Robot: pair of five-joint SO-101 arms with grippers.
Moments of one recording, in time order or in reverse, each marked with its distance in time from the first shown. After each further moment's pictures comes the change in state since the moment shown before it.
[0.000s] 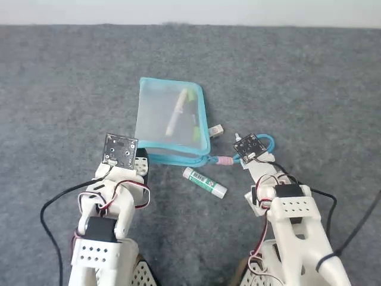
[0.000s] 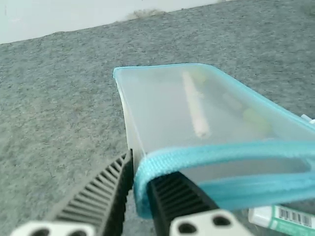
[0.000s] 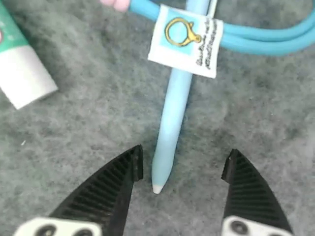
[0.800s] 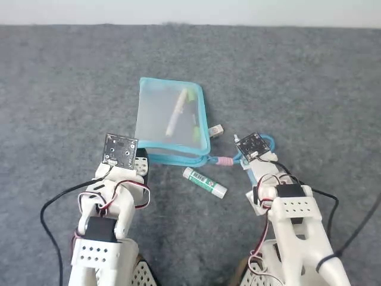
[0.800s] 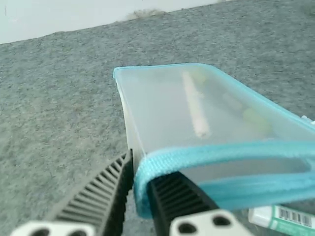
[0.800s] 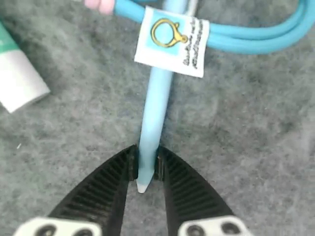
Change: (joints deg) left arm 0.0 0.0 0.0 0.0 0.0; right arm 0.8 -0.3 0.0 0.3 -1.5
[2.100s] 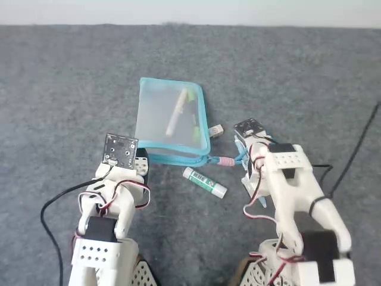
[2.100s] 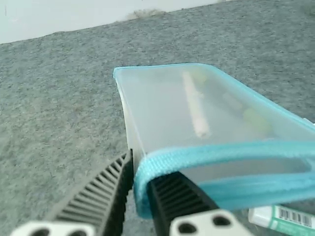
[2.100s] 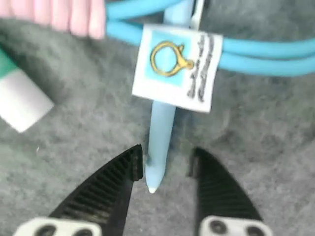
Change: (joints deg) left arm 0.0 0.0 0.0 0.0 0.0; right arm -1.7 30.6 -25.8 13.5 -5.6
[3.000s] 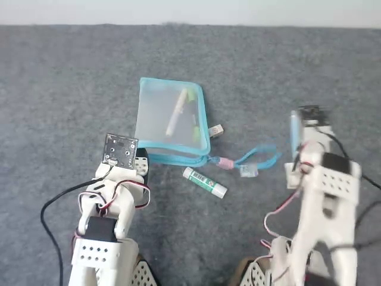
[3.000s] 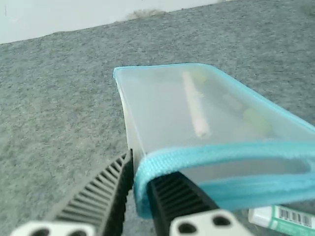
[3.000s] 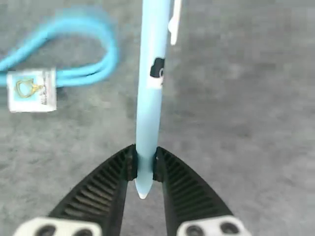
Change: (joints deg) left arm 0.0 0.0 0.0 0.0 0.0; right arm 24.5 -24.9 -0.2 6.1 -0.2
